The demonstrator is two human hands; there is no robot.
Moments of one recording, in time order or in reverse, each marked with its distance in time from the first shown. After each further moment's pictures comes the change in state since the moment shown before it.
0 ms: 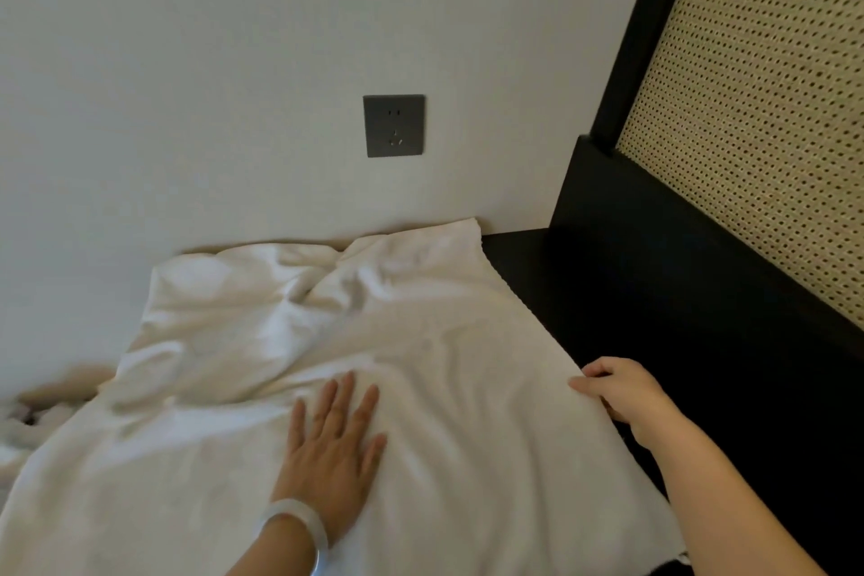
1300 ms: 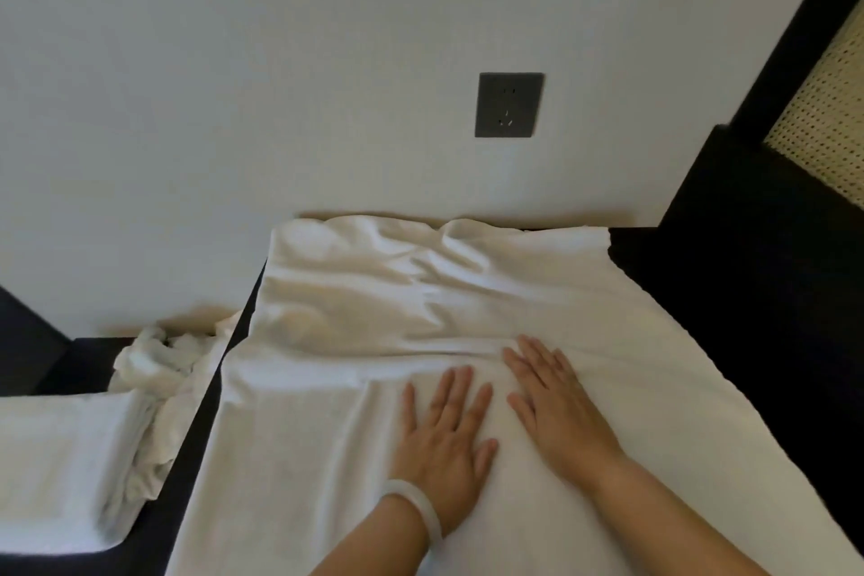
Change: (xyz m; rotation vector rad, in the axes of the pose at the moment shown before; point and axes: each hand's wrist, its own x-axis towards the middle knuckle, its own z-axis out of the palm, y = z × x) left_hand -0.013 0.034 0.010 0.087 0.076 0.028; right_hand -0.013 -0.006 0.152 -0.773 -0.010 -1.126
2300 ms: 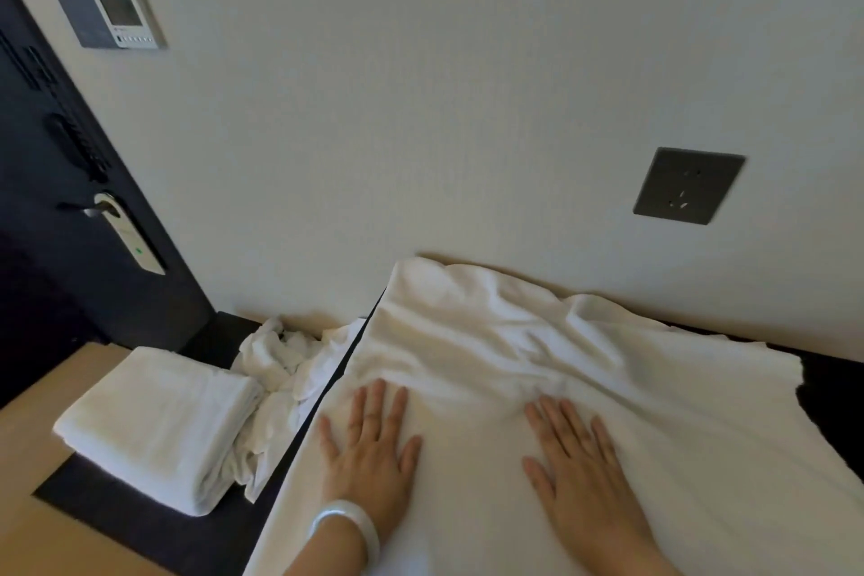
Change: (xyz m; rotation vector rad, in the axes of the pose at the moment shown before) left_hand -0.017 -0.158 -0.008 0.029 0.022 -0.670; right_hand 0.090 -0.057 0.033 -0.074 -0.037 -0.118
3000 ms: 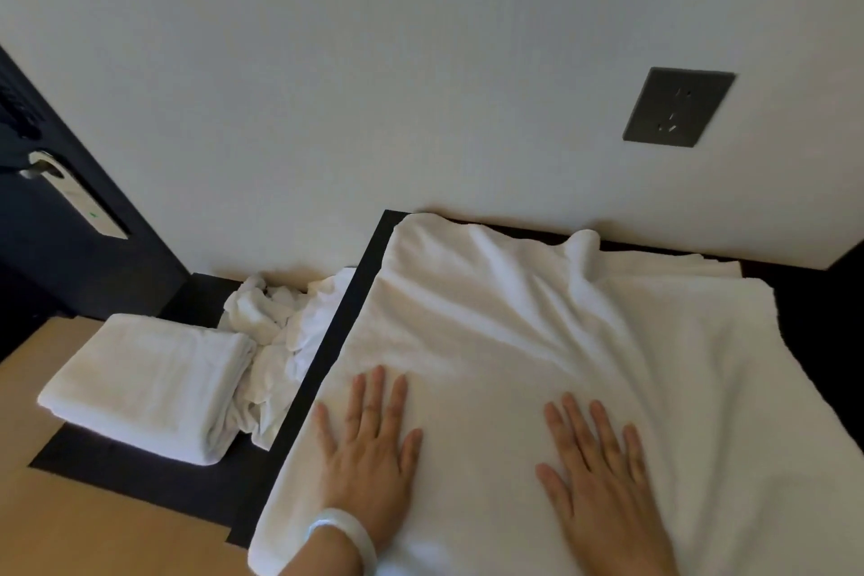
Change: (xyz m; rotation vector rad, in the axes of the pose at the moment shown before) left_hand -0.065 -0.016 -0.007 -0.016 0.025 0.150; right_hand -0.099 -0.037 0.001 -0.028 0.128 0.128
